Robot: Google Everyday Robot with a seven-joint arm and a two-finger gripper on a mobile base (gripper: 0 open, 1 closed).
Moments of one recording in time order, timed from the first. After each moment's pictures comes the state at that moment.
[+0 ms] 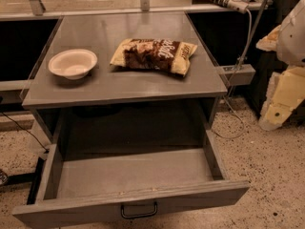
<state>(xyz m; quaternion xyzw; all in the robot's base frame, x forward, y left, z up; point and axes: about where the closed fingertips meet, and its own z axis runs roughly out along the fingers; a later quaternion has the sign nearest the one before) 0.438 -0.217 0.976 -0.60 0.78 -0.03 0.16</state>
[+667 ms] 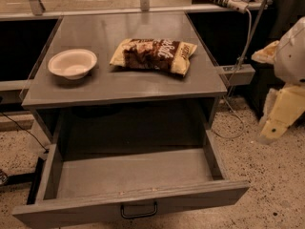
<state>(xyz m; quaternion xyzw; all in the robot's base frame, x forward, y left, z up) 0.429 -0.210 0.956 -0.62 0.77 -0.02 0.18</state>
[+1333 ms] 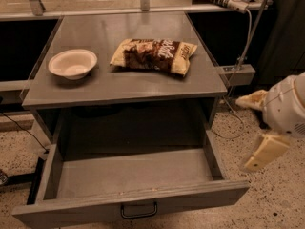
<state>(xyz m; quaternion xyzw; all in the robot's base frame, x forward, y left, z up) 0.406 -0.204 0.874 -0.63 0.75 0.04 0.21</state>
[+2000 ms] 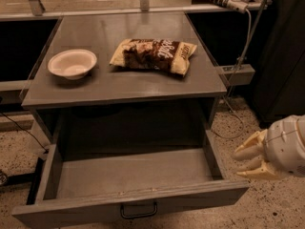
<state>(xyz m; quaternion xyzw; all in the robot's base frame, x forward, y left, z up) 0.363 -0.204 0.824 -0.63 0.74 0.08 0.23</state>
